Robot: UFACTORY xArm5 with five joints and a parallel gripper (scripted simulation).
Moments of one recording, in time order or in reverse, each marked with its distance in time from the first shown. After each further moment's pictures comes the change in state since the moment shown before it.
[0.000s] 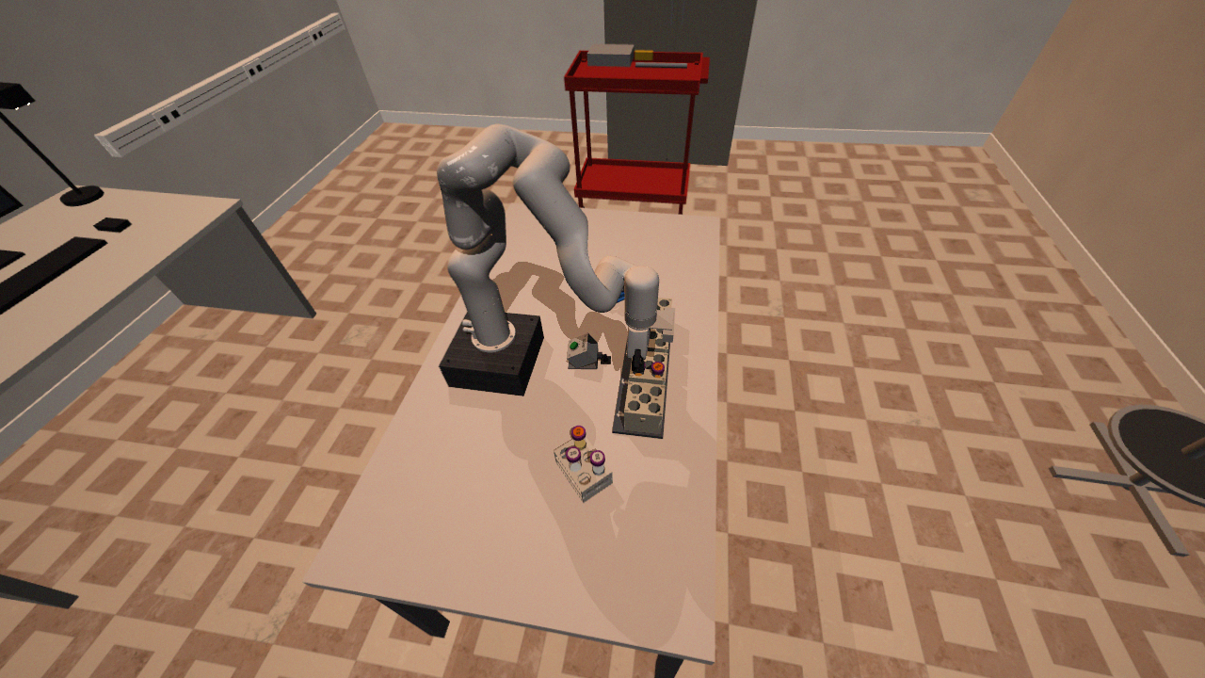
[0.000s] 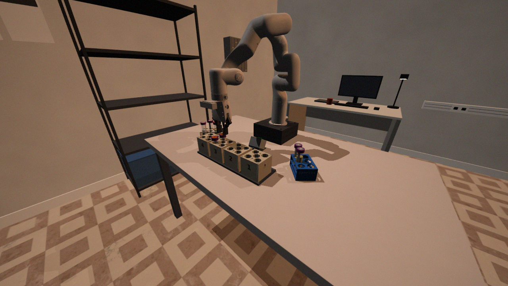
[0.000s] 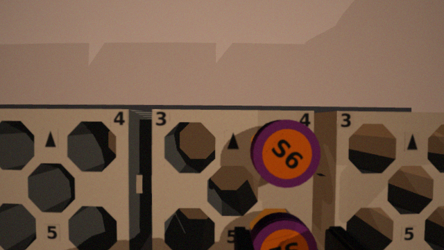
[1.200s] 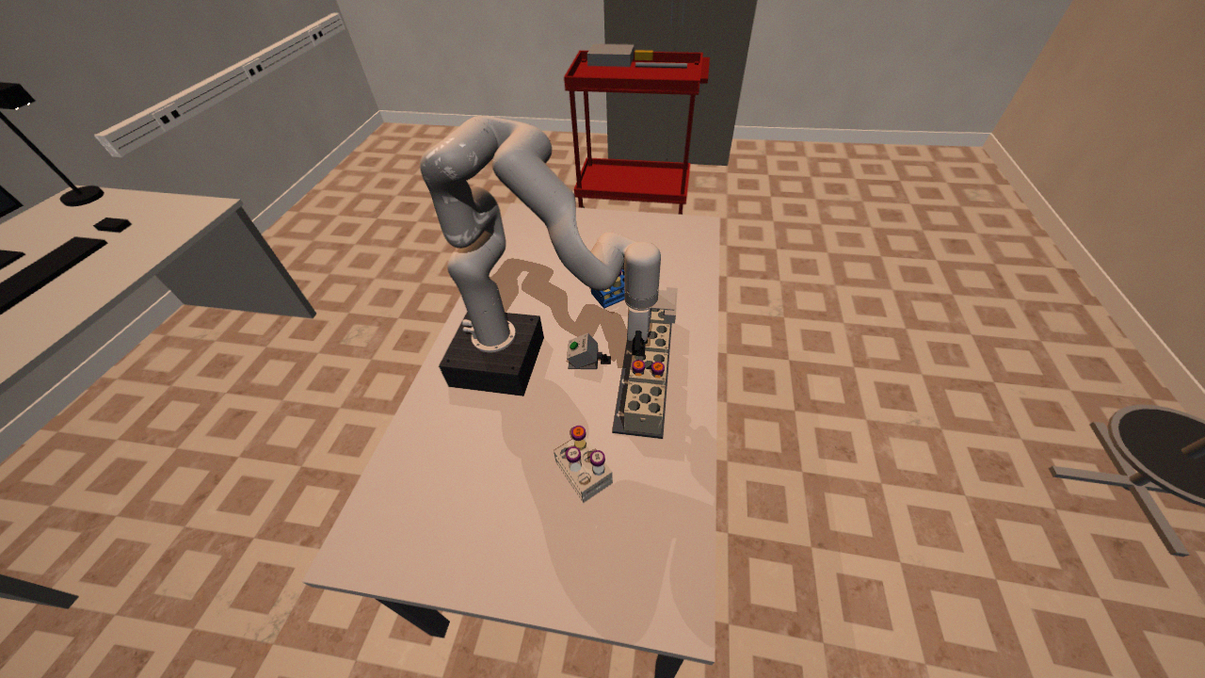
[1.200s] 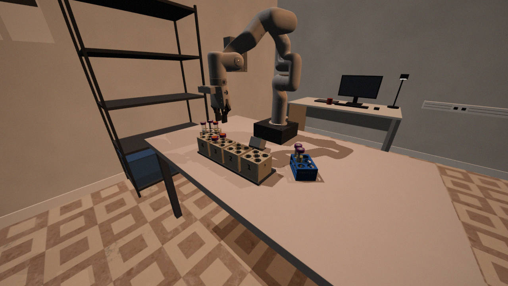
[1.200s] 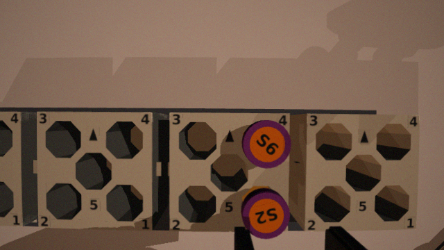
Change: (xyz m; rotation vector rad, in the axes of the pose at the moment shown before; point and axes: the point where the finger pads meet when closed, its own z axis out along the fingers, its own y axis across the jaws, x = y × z) arm 0.000 0.000 -0.064 0.000 0.000 0.000
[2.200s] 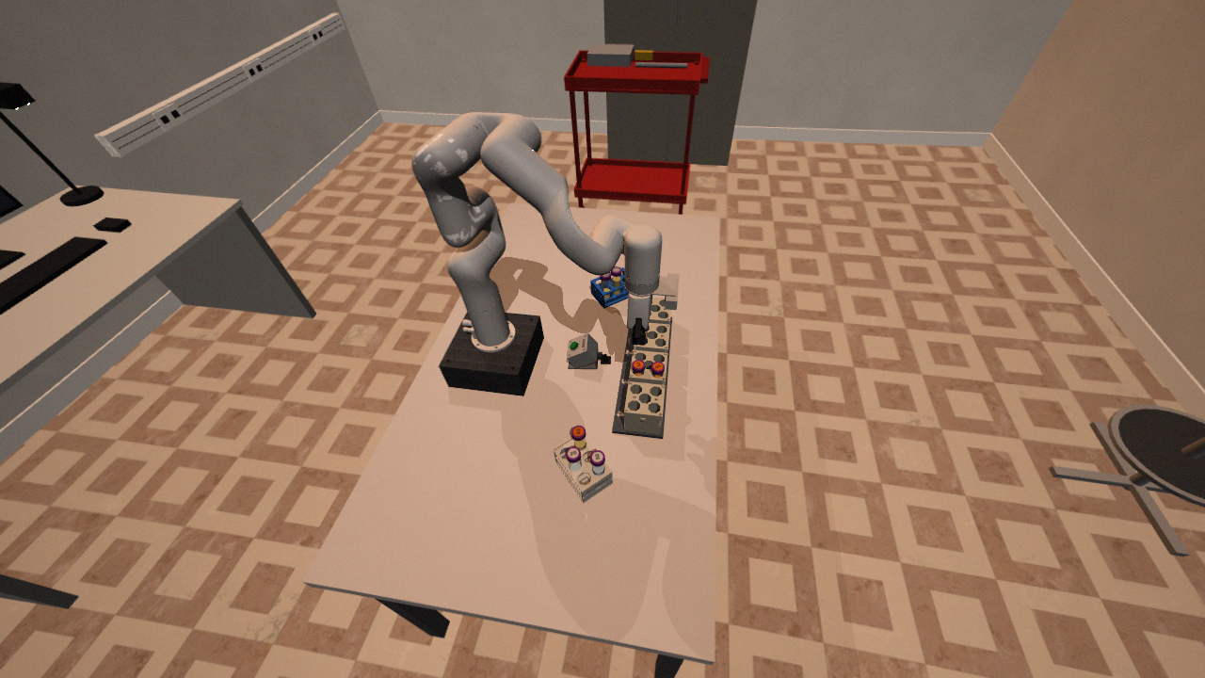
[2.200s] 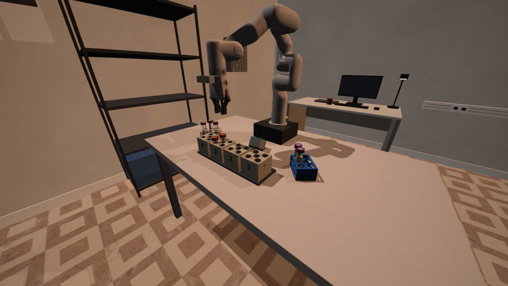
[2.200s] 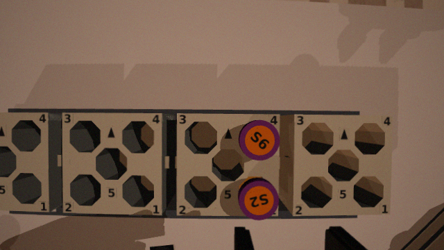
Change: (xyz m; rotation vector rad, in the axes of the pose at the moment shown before) arm 0.000 0.000 -0.041 0.000 -0.001 0.000
